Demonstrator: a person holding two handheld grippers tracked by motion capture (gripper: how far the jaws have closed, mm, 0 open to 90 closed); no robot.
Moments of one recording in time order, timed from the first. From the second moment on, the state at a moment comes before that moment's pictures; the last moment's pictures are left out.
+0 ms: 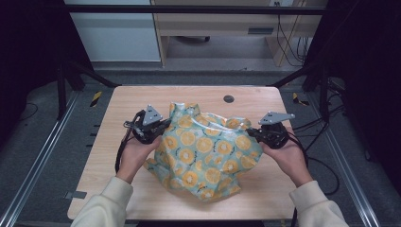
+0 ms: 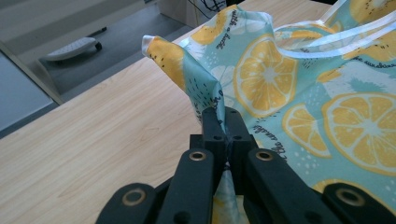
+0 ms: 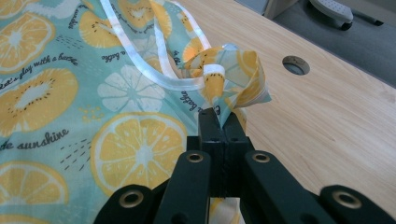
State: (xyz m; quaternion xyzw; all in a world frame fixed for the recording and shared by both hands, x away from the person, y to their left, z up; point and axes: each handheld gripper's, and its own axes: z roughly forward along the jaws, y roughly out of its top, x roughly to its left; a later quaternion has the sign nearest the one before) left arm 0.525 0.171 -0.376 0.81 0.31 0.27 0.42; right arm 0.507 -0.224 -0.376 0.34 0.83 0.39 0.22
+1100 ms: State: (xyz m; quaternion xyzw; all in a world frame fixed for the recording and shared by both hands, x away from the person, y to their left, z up) left arm 0.491 0.184 -0.382 0.79 0.27 0.32 0.45; right arm 0.473 -0.224 -0.363 0.30 0.82 0.42 0.25
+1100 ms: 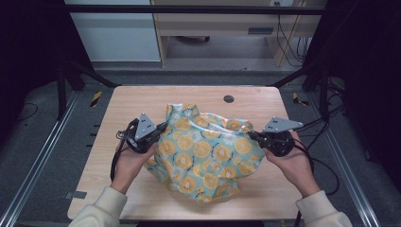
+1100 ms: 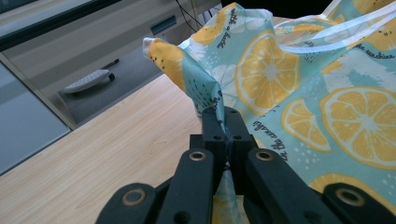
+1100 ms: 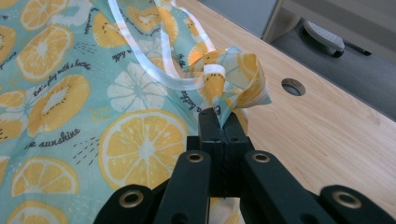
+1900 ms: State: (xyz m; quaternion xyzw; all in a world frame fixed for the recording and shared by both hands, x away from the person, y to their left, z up) left arm 0.450 0.199 -0.410 0.77 0.26 0.33 0.47; right arm 0.438 -0.220 -0.377 0.29 0.82 0.43 0.24
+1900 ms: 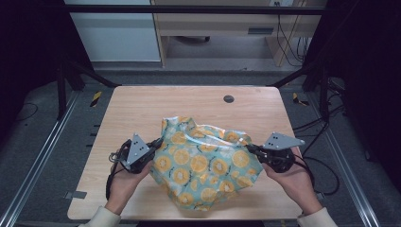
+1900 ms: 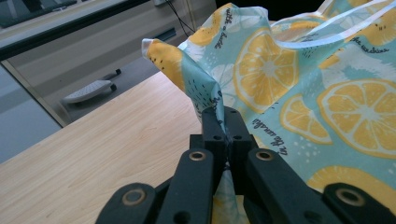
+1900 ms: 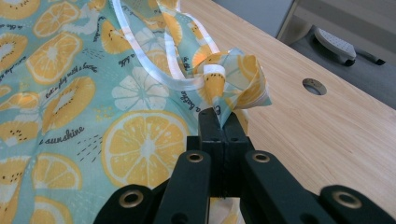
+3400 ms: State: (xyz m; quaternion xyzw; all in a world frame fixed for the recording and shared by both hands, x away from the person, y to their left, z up) left arm 0.390 0.209 -0.449 0.81 0.24 0.30 0.44; right arm 0.381 -0.224 -0.427 0.28 0.81 0.48 0.19
